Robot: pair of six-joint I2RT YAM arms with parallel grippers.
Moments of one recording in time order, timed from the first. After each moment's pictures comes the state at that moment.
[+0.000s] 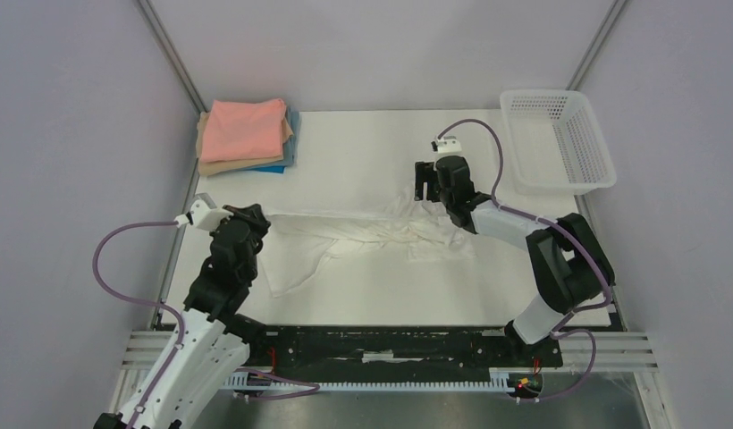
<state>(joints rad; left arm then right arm) -0.37 0.55 0.55 -0.25 -0.61 -0.85 0.46 1.61 0.87 0.22 0.24 0.20</state>
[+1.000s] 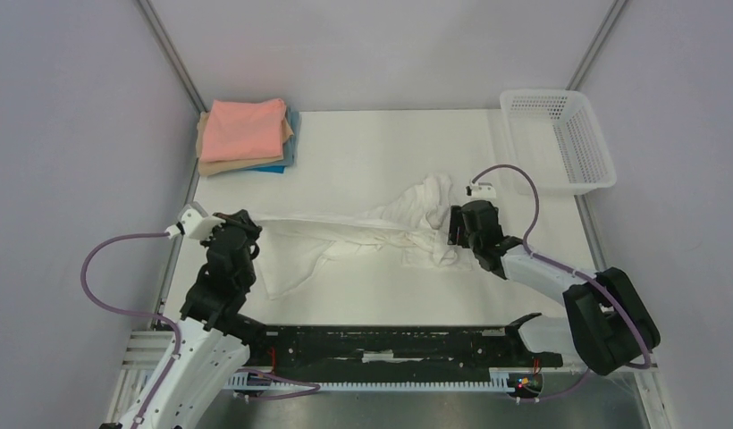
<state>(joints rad) -0.37 0.48 0.53 -0.31 -0.74 -0.82 0.43 1.31 0.51 0.07 0.33 0.32</state>
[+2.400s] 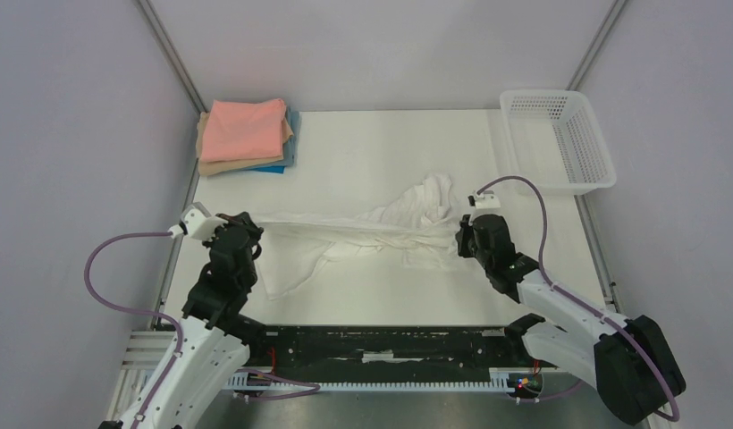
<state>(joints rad) -0.37 0.48 0.52 -0.31 -0.75 -0.82 0.47 1.03 0.36 0.05 0.19 0.30</state>
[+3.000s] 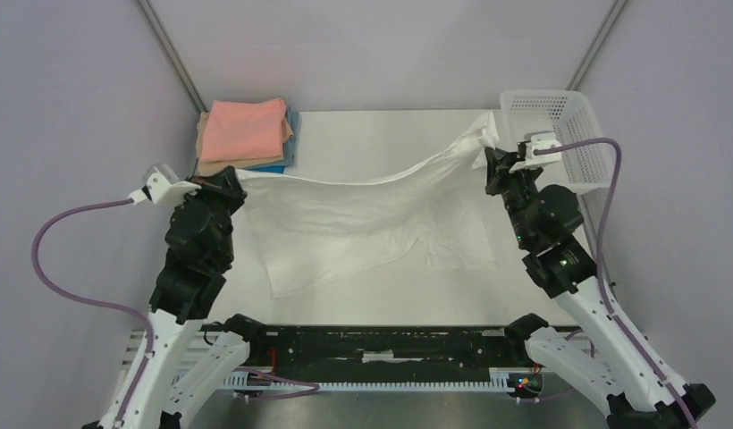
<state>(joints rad) -0.37 0.62 0.88 -0.31 -0.67 -0.72 0.47 0.80 0.80 0.05 0.34 0.01</state>
